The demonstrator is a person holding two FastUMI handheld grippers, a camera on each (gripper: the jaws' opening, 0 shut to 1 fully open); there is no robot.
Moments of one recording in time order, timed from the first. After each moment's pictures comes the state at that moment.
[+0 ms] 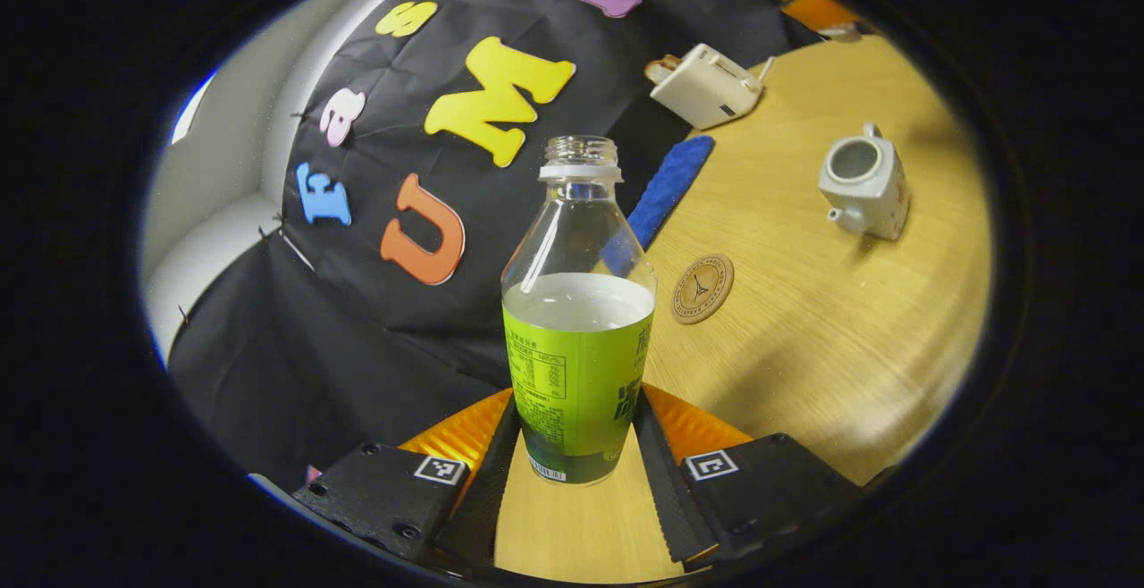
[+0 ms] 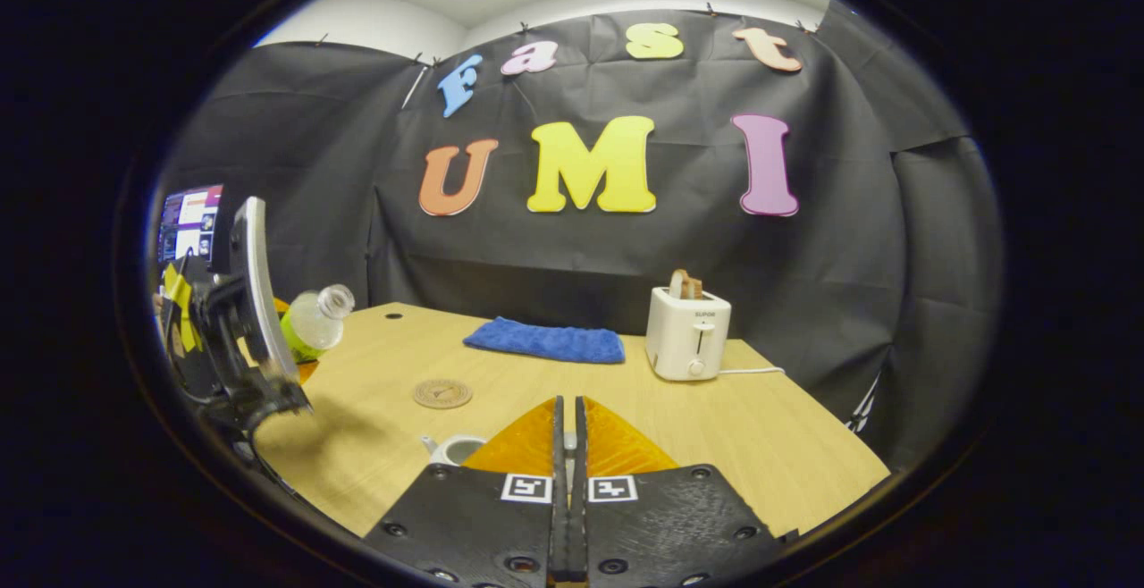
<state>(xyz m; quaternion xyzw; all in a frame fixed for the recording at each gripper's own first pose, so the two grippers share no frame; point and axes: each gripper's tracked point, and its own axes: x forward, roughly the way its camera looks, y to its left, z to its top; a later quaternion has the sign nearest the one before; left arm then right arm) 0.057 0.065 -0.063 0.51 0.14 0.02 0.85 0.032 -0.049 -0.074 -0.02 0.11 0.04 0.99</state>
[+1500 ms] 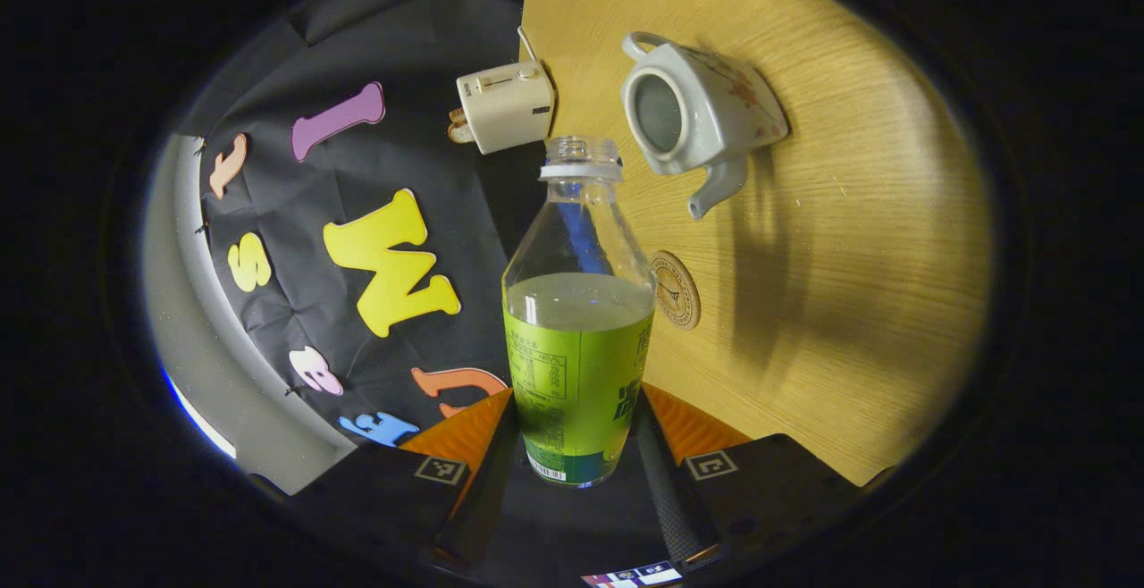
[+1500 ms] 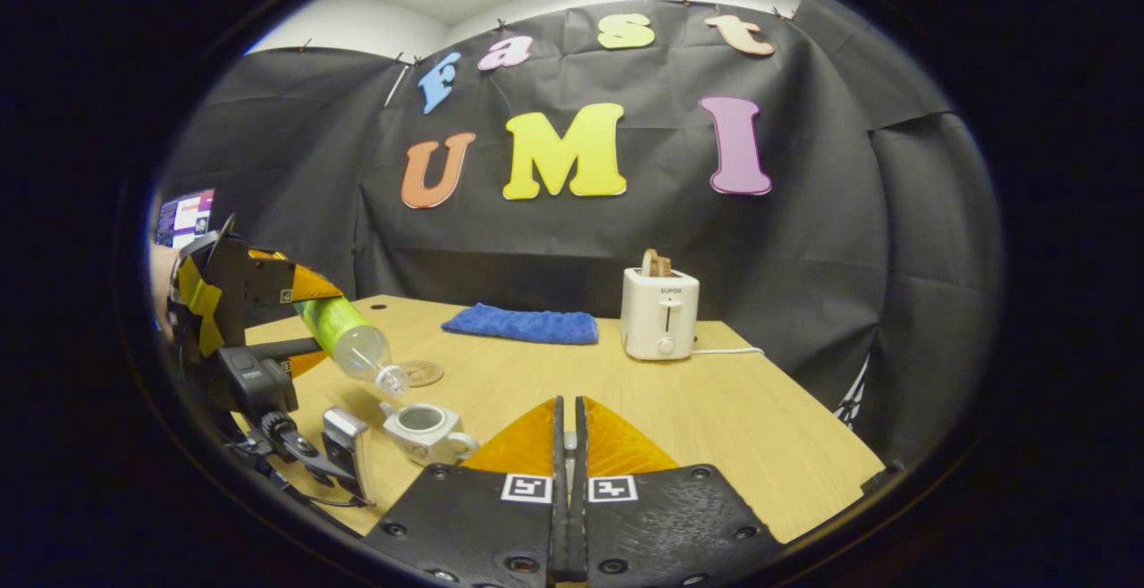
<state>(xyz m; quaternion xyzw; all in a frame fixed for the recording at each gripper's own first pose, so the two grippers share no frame) 0.087 -0.024 -0.042 0.80 0.09 -0.04 0.59 0.019 -0.100 -0.096 0.00 0.12 0.02 0.99</state>
